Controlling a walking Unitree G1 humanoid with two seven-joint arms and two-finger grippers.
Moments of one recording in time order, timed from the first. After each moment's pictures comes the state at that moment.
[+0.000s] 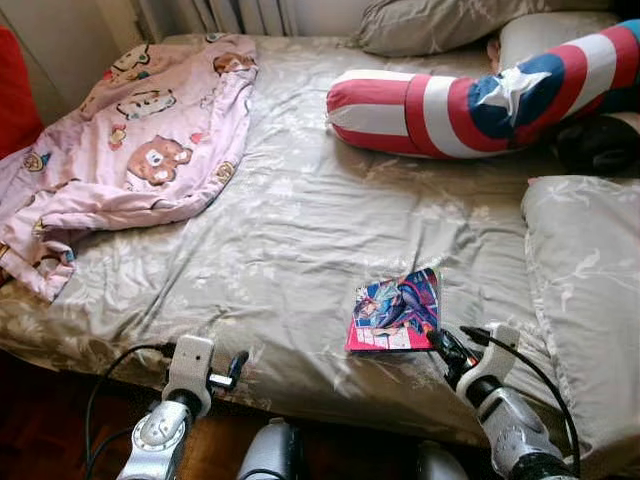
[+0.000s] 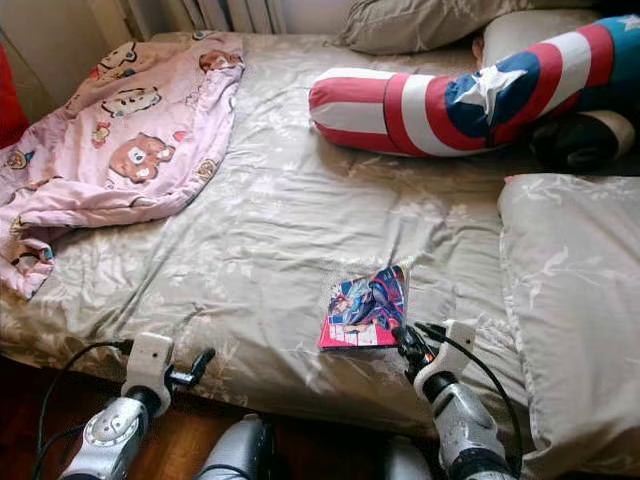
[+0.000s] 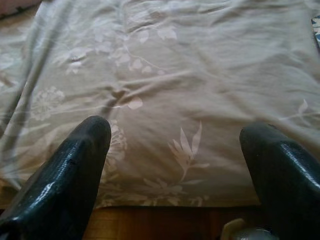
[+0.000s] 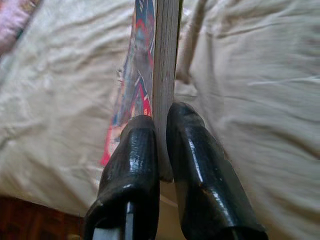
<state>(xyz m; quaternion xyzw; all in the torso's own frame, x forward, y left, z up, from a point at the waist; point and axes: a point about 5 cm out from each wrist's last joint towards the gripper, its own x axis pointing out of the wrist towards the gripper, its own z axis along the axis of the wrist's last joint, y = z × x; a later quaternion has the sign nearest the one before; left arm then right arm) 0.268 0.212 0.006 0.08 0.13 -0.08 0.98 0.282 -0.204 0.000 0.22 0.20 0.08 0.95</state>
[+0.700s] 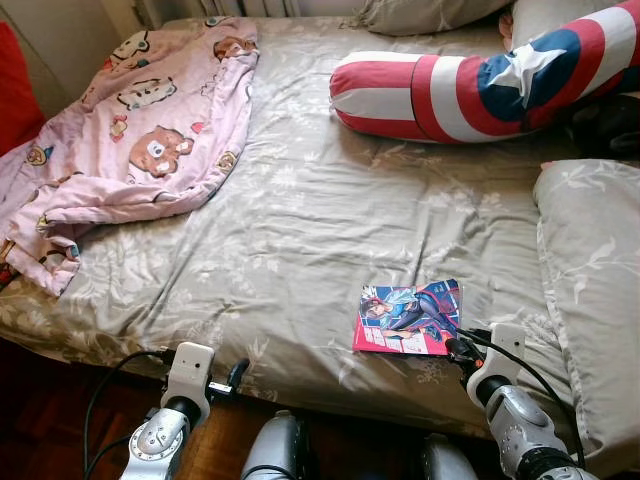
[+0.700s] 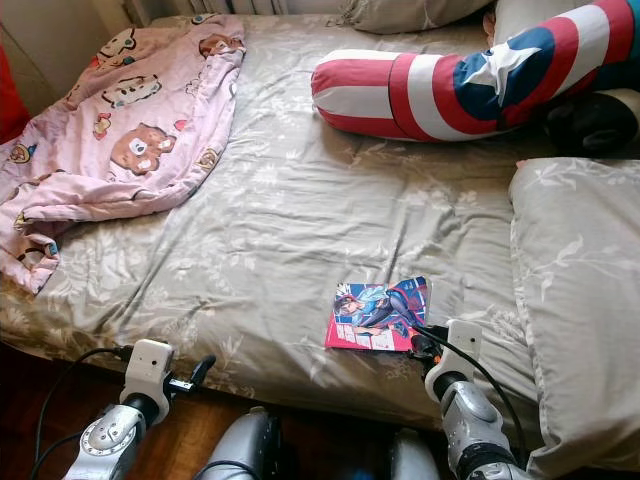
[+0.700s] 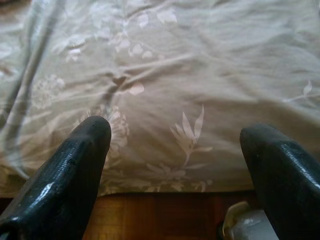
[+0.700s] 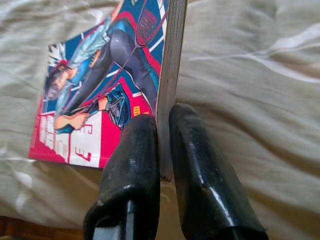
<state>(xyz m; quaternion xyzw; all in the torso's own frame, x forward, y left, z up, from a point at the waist) 0.262 0.213 0.005 0.09 0.13 -0.08 0.98 0.284 -0.217 -0.003 0.14 0.23 -0.01 0.96</state>
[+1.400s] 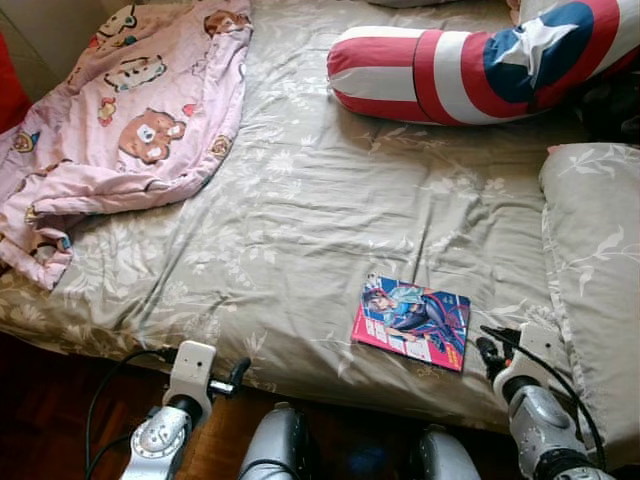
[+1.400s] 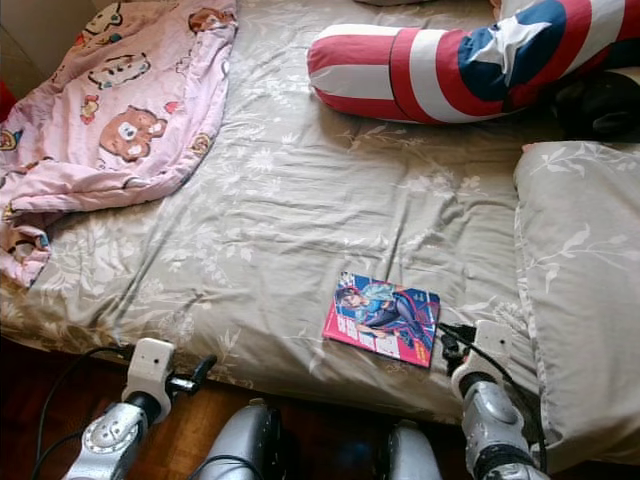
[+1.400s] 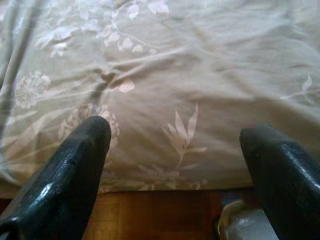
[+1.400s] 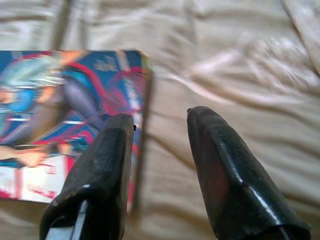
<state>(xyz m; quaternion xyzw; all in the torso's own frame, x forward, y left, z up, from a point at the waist) 0.269 0.206 0.009 0.09 0.13 -0.09 0.98 0.287 -0.239 0.009 0.07 0.19 -0.07 0.98</state>
